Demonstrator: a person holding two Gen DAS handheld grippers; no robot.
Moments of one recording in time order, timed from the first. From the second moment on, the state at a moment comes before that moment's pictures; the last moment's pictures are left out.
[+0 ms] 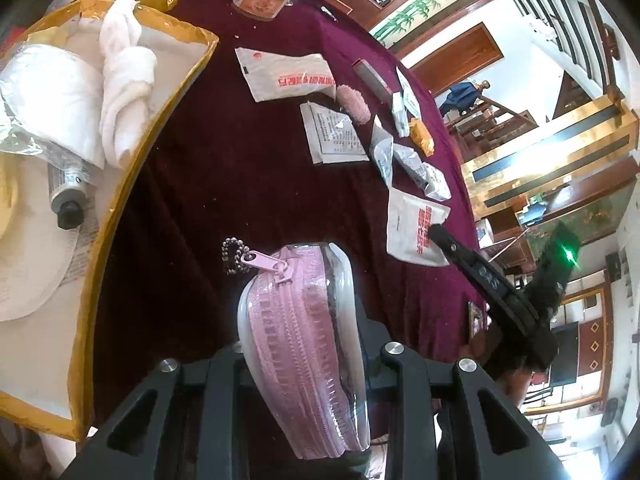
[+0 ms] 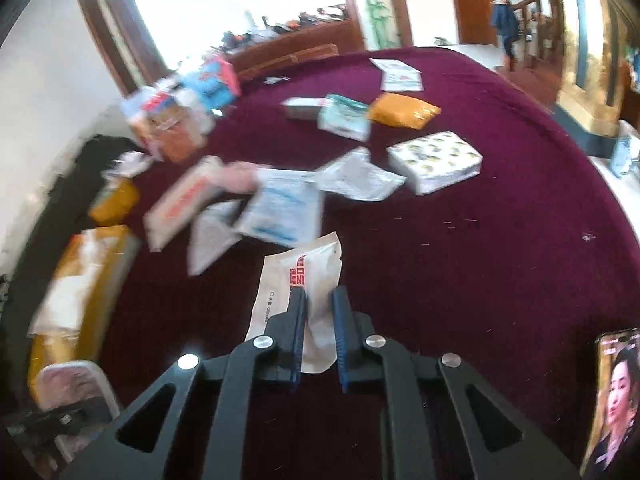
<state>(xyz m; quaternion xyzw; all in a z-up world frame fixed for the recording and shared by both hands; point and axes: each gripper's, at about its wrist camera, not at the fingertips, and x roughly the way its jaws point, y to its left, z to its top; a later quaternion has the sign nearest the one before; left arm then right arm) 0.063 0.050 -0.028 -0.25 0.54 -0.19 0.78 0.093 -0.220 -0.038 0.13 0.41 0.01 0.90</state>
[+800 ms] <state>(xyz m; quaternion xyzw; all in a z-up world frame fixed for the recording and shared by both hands) 0.054 0.211 -0.005 -0.24 0.53 -0.07 0.81 0.089 -0.006 0.007 0.11 0.42 0.28 0.86</state>
